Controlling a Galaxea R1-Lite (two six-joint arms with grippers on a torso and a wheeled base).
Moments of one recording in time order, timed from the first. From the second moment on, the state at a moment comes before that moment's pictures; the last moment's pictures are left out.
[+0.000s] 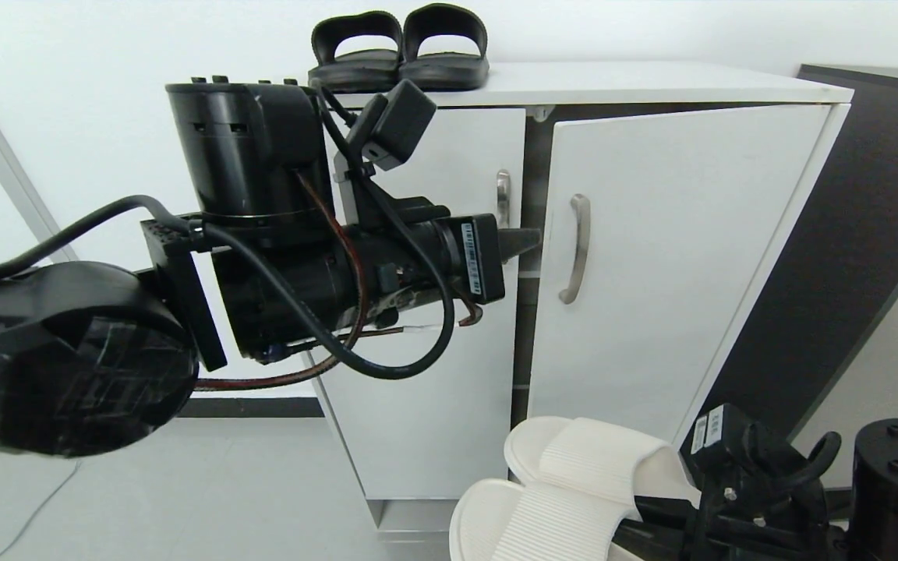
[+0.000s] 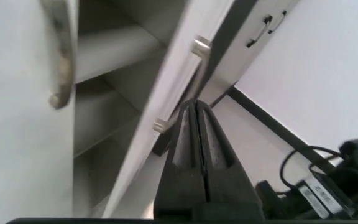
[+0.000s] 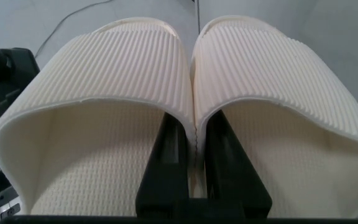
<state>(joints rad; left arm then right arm) -0.72 1.65 -1.14 -0.49 -0.24 -0.25 0.86 1.50 -0.30 -0.91 0.15 0.00</state>
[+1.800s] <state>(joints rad) -0.81 1.84 -1.21 -0.68 -0.26 -0.26 0.94 1.50 -0.20 -0.91 0.20 -0.09</state>
